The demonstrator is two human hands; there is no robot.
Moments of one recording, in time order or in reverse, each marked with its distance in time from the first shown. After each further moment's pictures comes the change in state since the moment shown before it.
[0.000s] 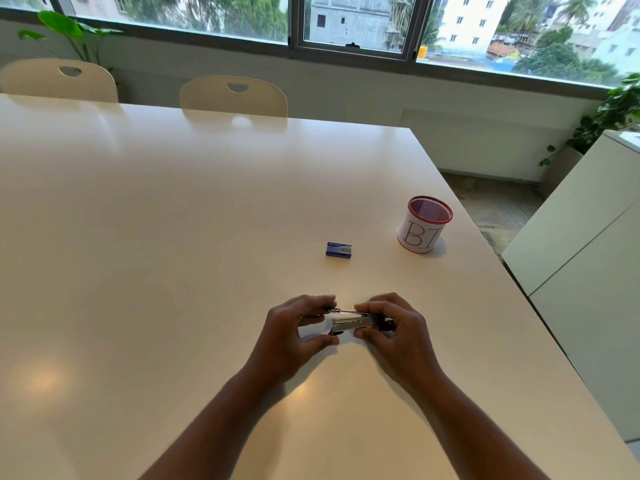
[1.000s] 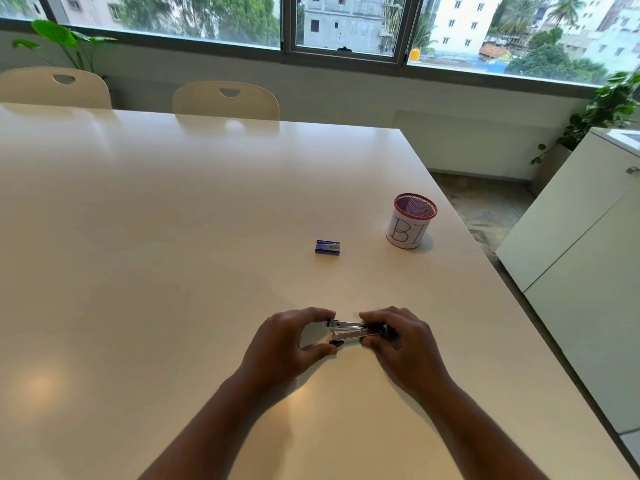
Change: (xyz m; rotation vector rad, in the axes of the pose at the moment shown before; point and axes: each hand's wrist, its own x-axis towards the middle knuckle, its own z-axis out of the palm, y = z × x) left_hand -0.015 0.014 0.009 0.363 -0.122 -0.027; right_hand -0.028 0.007 -0.026 -0.209 -0.017 -0.028
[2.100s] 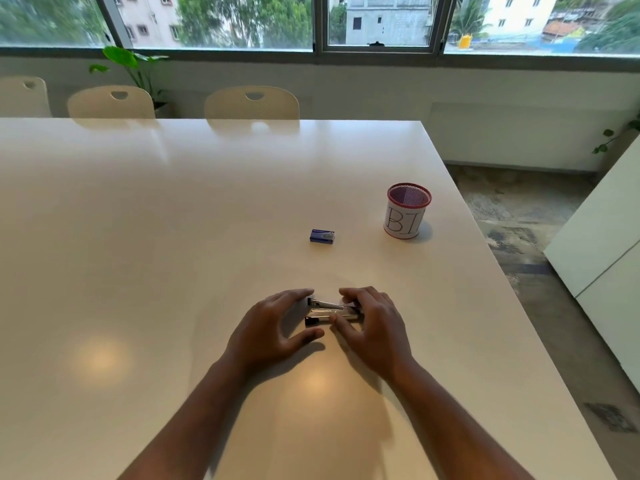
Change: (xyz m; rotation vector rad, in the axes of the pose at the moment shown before) left_hand -0.013 0.030 0.008 0.155 -0.001 -0.063; right_hand 0.002 -0.002 0.002 -0.060 -0.100 0.017
